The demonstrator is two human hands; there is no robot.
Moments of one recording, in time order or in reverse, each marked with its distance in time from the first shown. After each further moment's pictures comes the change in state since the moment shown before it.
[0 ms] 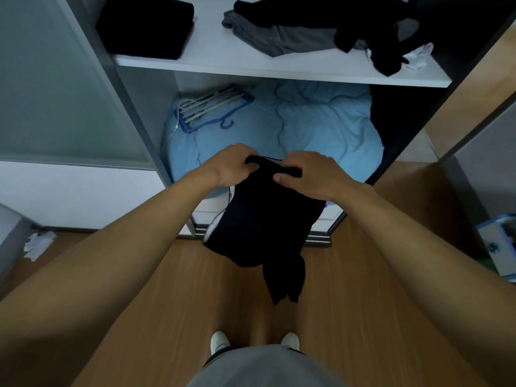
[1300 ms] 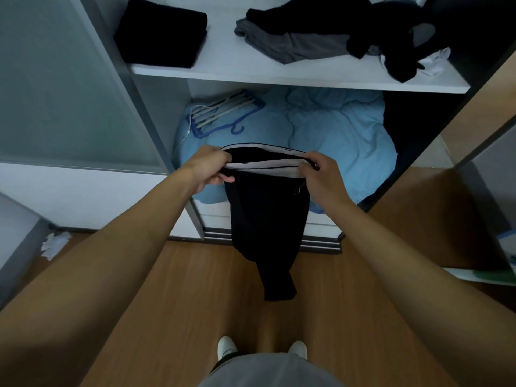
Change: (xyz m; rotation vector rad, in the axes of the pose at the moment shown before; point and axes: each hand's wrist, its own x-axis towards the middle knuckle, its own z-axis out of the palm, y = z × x) left_hand -0.013 -0.037 -0.023 -0.784 0.199 -0.516; right_hand 0.009 -0.020 0.019 0.731 0.388 0.357
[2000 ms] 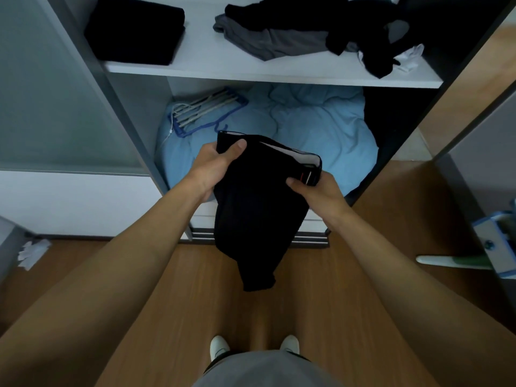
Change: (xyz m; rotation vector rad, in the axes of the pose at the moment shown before) left_hand -0.003 -0.007 0.041 -0.324 -0.084 0.290; right_hand -0.026 0.027 -0.023 0.270 -0.090 0.152
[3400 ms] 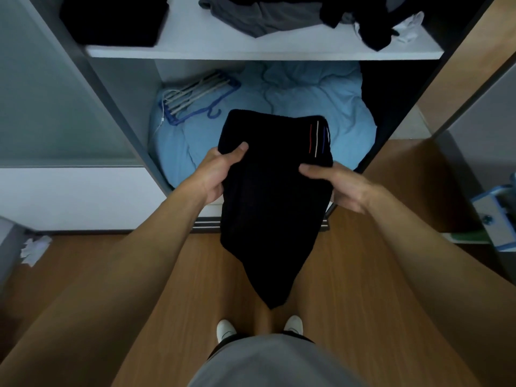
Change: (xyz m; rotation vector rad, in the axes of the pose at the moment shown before) left_hand -0.015 -0.022 0.012 -0.171 -0.177 -0.209; right_hand -0.005 0.000 -0.048 0.222 -0.401 0.312
